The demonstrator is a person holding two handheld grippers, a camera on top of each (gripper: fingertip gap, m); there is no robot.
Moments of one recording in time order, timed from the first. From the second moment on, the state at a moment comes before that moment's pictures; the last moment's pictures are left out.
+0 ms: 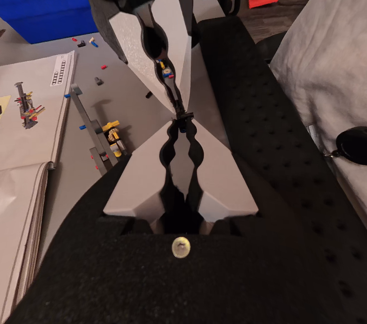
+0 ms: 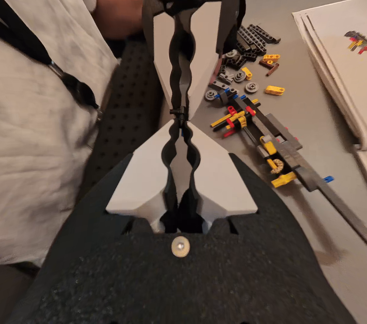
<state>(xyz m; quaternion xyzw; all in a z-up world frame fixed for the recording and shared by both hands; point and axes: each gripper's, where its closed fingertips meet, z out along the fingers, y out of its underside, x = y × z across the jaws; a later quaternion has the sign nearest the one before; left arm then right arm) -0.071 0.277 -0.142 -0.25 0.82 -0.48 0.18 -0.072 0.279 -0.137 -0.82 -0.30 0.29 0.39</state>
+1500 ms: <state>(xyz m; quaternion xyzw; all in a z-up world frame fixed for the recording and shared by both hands) -0.016 0.343 -0.102 -0.32 0.71 -0.30 0.55 -0.021 0.344 -0.095 -0.86 0.04 -0.01 0.51</state>
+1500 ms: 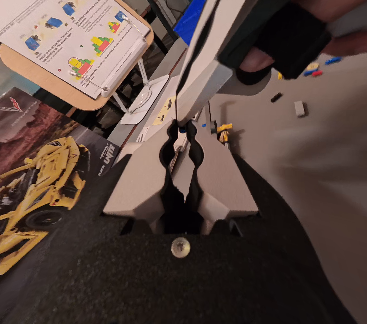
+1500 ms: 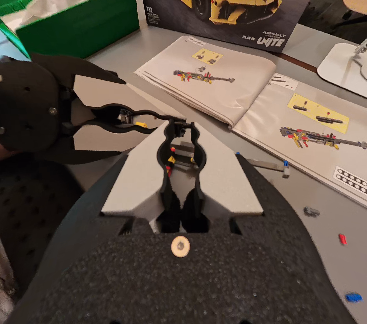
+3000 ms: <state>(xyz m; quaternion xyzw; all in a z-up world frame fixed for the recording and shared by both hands) -0.030 0.530 -0.096 -0.62 0.21 -0.72 0.22 -0.007 0.449 -0.123 -0.80 0.00 0.17 0.58</state>
